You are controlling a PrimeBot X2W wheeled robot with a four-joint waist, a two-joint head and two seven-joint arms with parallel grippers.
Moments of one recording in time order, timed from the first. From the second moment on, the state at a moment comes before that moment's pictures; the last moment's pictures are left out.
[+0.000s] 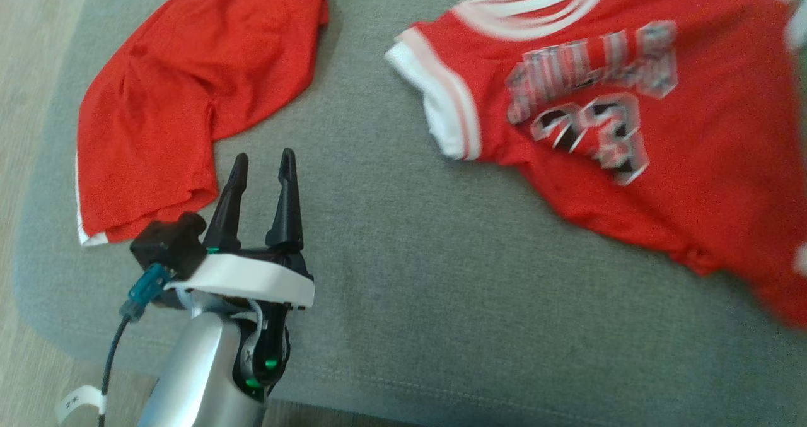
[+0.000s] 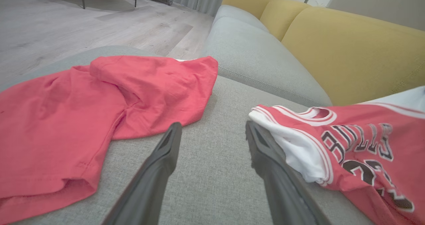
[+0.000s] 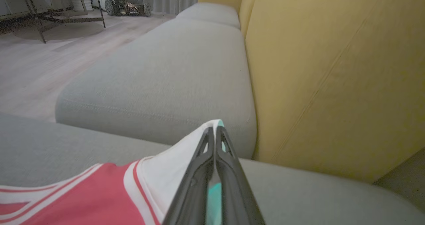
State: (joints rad) left arm -0.22 0.04 -0.28 0.17 -0.44 0.05 -0.26; right arm -1.06 -0.35 -0.03 0.95 -0.03 0.13 0.01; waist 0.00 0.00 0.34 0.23
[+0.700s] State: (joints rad) left arm -0.25 0.04 -0.30 0.17 -0.46 0.05 -0.26; right arm -1.20 -0.31 -0.04 1.09 -0.23 0.13 -0.18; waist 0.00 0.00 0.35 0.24
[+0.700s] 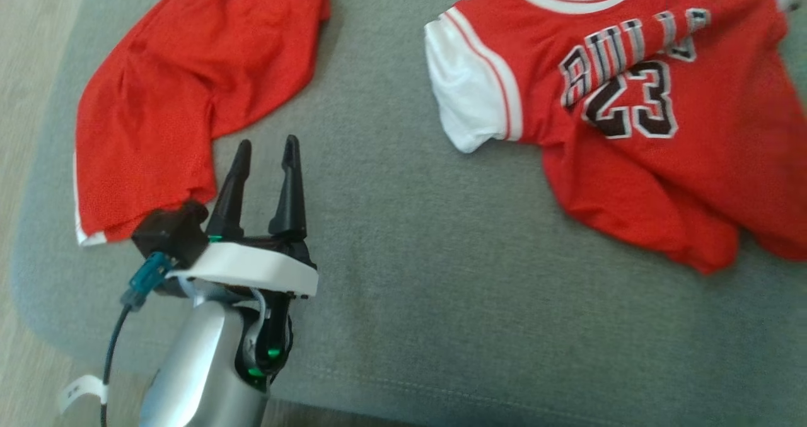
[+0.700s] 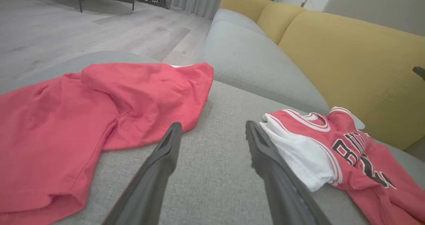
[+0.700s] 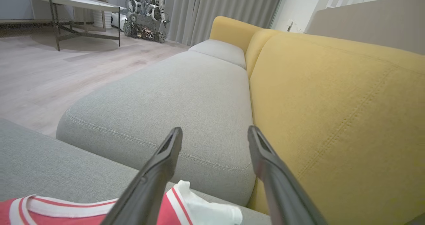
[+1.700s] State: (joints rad) left arm -0.10 0.04 -0.19 0.16 -0.42 0.06 -0.26; right arm -0.21 -0.06 -0.06 0.43 0.05 0.13 -0.21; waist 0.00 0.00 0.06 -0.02
